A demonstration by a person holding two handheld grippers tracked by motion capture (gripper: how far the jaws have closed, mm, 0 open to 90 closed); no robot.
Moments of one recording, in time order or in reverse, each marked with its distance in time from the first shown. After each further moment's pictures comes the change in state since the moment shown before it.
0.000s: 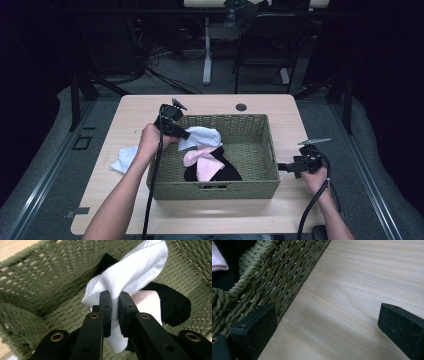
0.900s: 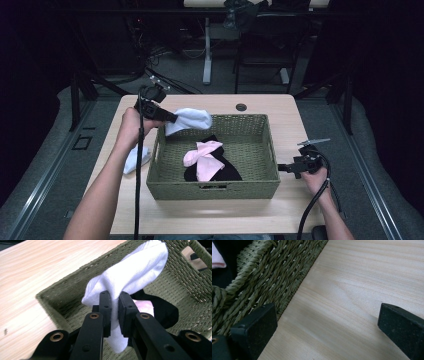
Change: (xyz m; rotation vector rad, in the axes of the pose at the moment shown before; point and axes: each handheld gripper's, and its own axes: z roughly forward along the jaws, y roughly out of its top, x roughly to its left) left arm 0.015 0.007 -0.073 -0.101 0.027 -0.013; right arm 0.000 -0.001 0.000 0.015 -0.004 0.003
